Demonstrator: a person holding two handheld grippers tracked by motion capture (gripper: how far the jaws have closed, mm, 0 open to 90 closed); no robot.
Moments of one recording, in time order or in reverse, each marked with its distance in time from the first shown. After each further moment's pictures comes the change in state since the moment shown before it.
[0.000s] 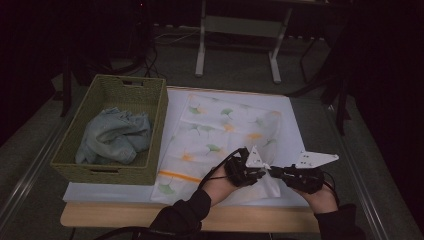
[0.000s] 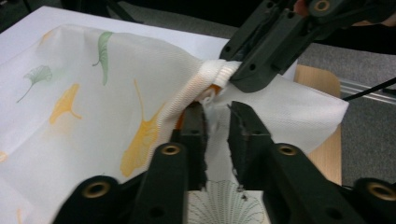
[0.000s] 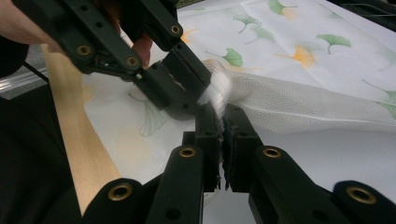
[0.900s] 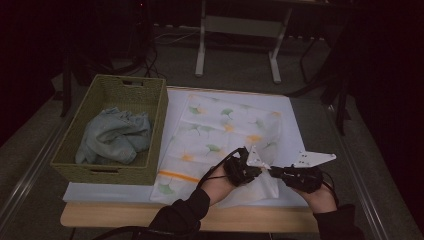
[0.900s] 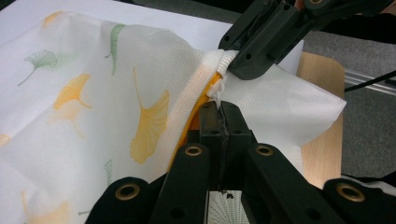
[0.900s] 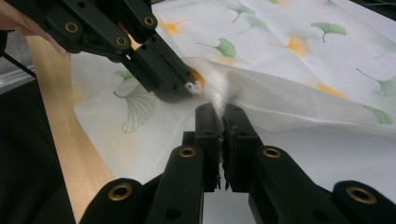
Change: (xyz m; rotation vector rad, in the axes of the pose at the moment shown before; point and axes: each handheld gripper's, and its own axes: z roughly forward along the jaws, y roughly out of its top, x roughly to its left) left arm 0.001 0.000 -0.003 0.063 0.005 -0.006; right arm -0.004 -0.004 0.004 0.030 -0.022 0.022
